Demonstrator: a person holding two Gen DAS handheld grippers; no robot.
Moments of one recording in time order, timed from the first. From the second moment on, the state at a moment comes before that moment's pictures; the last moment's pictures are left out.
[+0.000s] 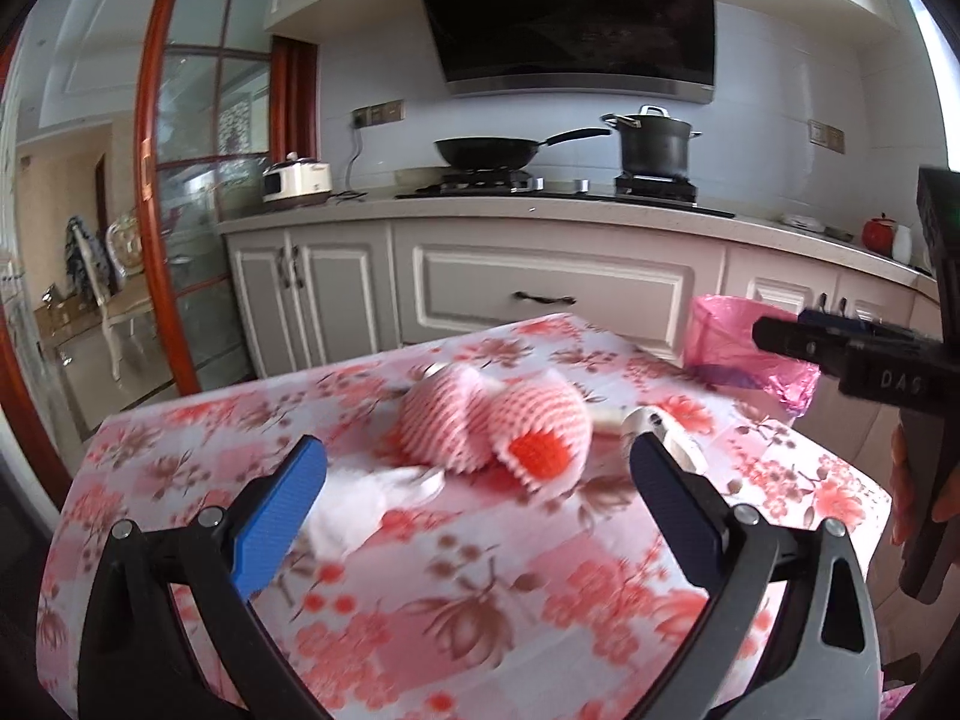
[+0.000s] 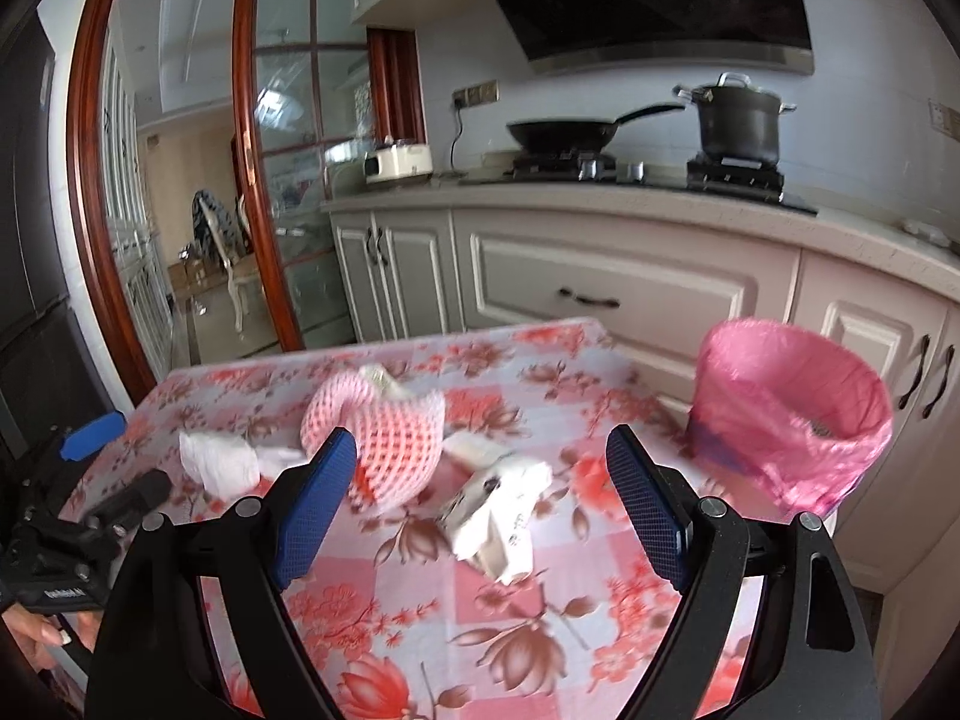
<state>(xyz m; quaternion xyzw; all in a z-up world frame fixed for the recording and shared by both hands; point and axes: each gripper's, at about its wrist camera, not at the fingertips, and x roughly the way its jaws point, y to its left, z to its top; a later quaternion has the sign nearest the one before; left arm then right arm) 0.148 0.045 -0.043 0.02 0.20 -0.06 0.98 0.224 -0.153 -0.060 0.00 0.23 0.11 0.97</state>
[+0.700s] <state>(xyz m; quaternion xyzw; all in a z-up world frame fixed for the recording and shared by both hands) 0.188 0.090 -0.088 -0.01 0.26 -0.01 0.97 0.304 -0.131 -0.150 -0.02 0.35 0.09 0.93</state>
